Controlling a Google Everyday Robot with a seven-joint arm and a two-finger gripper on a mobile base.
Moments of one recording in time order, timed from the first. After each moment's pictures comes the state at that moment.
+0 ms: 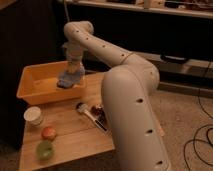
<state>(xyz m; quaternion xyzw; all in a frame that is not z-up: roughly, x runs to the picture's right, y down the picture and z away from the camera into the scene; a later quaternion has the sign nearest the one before) -0.190 -0.124 0.813 -0.27 -0.18 -0.01 0.95</state>
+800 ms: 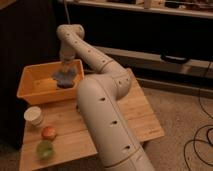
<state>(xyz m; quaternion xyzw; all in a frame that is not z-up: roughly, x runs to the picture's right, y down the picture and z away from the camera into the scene) -0.261 -0.114 0.869 -0.31 -0.21 0.00 0.93</state>
